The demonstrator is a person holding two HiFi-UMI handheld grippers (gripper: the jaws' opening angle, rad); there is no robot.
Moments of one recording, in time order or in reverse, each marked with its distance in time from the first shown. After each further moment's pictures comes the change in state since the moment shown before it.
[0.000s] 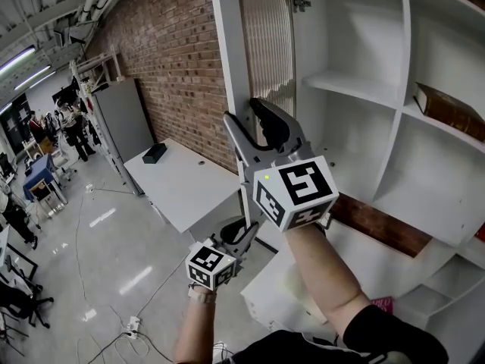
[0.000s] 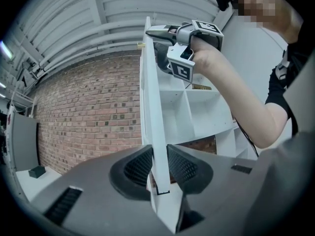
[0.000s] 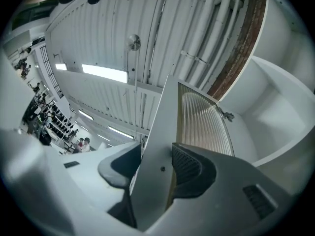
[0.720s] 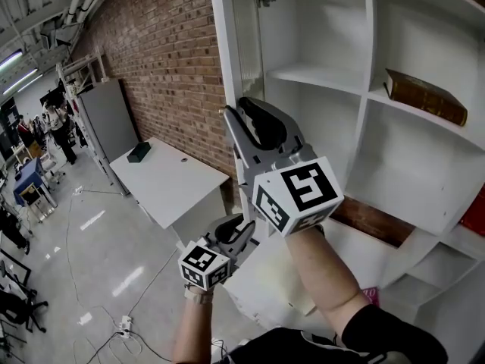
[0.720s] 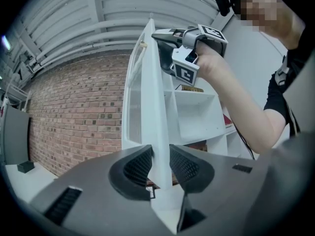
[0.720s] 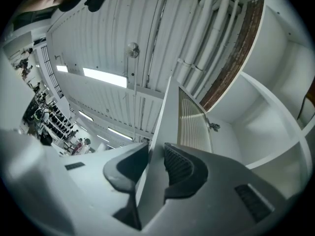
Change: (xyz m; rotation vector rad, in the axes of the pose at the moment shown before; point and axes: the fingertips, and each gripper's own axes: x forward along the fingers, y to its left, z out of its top) left arm 0.019 -0.070 0.012 -0.040 -0.023 -0.060; right arm -0.065 -0.022 0.036 -0.012 -0.019 -0.006
